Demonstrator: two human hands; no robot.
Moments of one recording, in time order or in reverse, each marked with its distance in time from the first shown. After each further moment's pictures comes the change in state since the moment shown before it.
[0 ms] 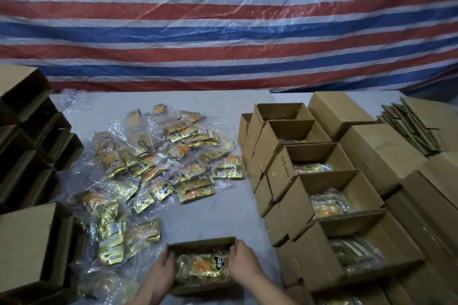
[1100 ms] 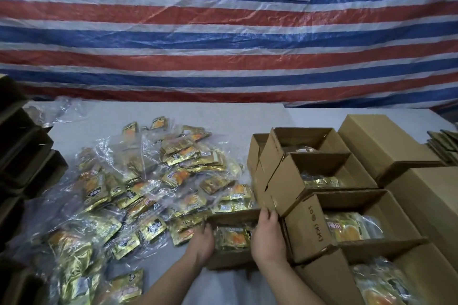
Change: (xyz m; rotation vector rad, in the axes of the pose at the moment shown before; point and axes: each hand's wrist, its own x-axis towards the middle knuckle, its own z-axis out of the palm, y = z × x) left_hand 0.143 0.147 0.068 -0.116 -0.051 0.014; right_hand 0.153 -0.053 -0.090 -0.272 0.506 -0.134
